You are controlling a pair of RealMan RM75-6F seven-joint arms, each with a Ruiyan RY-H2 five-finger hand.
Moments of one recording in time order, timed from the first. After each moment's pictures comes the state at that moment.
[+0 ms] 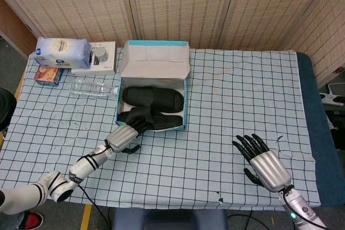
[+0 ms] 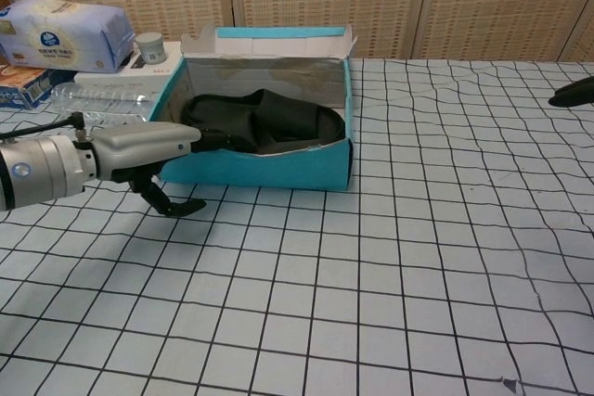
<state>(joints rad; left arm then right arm) -0.83 -1.54 -0.01 -1.23 1.56 0.88 -0.23 0.23 -1.06 -0.07 -1.90 -1.68 1.27 -0.30</state>
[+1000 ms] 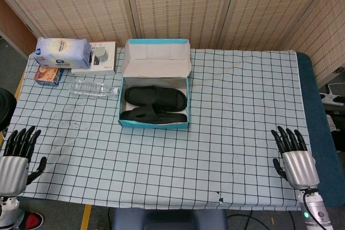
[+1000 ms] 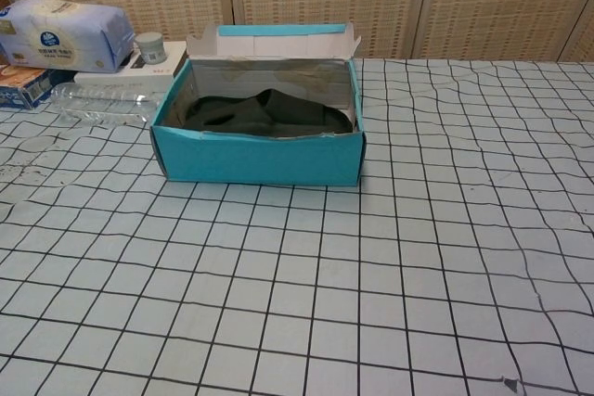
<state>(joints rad) -0.16 -1.28 0.06 -1.43 1.54 1.78 0.08 0.08 -1.20 0.01 -1.73 -1.51 1.47 -0.40</state>
